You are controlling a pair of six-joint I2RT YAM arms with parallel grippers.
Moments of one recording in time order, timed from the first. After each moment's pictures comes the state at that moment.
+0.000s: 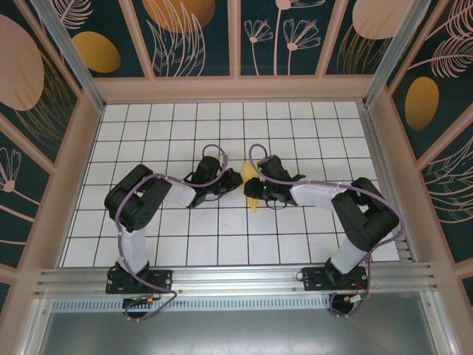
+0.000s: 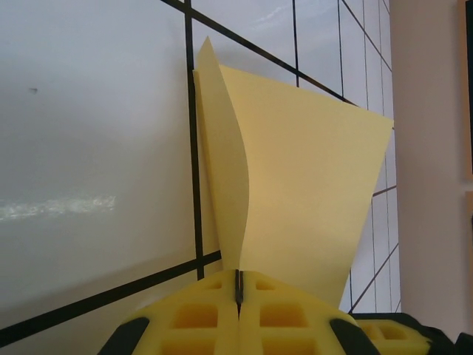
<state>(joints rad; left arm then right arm) -0.63 1.95 0.82 0.57 0.37 -1.03 0.67 1.64 0.81 -0.07 -0.16 0.70</state>
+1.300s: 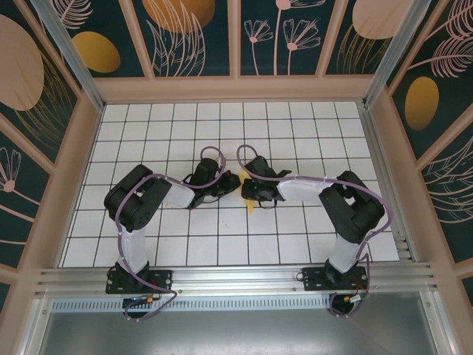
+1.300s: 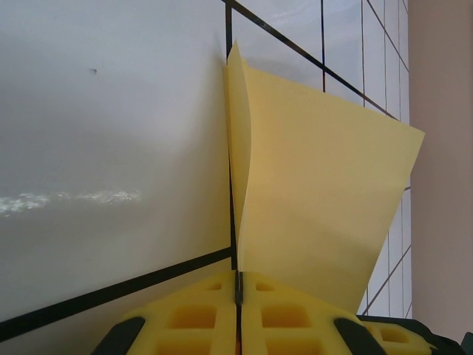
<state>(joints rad) -0.62 1.95 0.79 0.57 0.36 -1.03 0.75 1.75 0.94 -0.23 -0.02 0.76</state>
